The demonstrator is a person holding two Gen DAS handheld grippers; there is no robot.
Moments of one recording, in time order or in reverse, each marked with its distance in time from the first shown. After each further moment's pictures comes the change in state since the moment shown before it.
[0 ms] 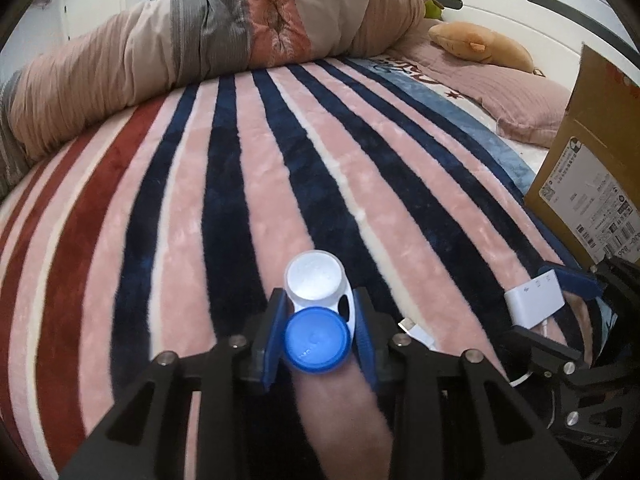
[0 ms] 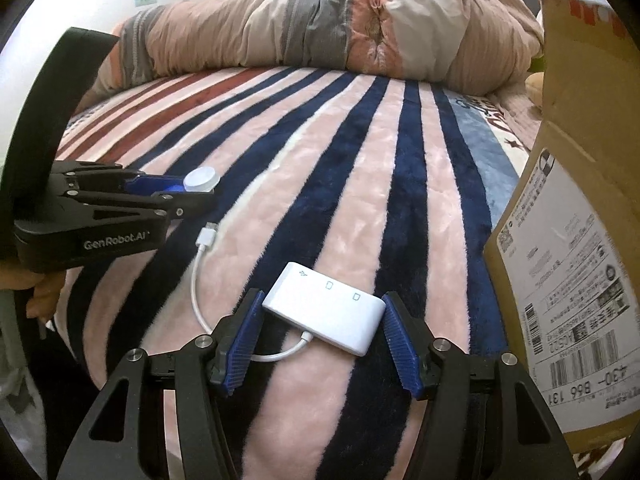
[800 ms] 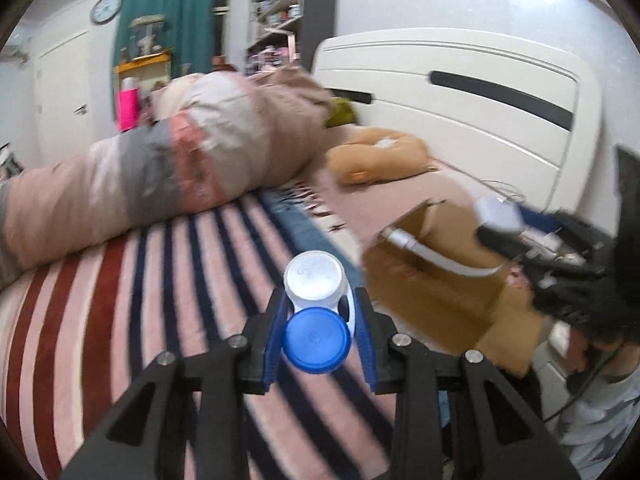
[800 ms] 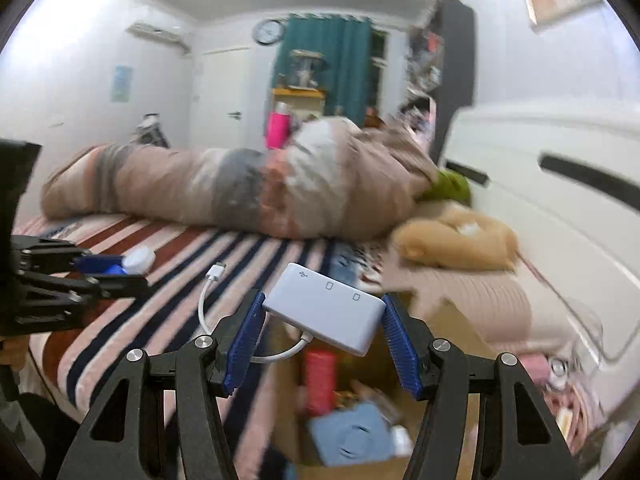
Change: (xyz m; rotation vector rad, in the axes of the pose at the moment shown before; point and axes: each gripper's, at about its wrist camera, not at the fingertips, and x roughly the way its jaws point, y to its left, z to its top) left arm -0.178 -0.106 0.089 0.114 -0.299 -0.184; right arm -0.207 -0.105 0.045 0.070 -0.411 -0.213
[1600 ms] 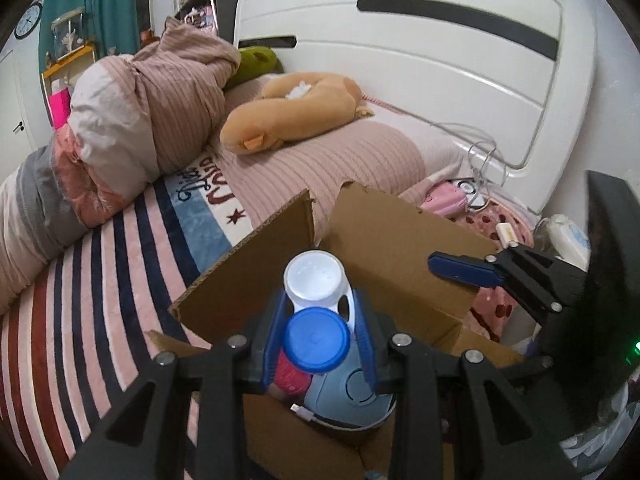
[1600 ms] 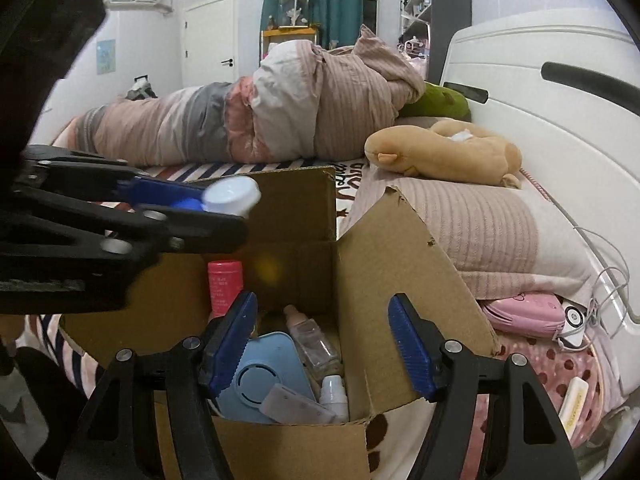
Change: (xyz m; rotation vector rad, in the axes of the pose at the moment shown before) left arm 0.136 -0.131 0.052 0.136 0.224 -0.099; right arm 0.057 -0.093 -0.053 0.039 0.213 0.077
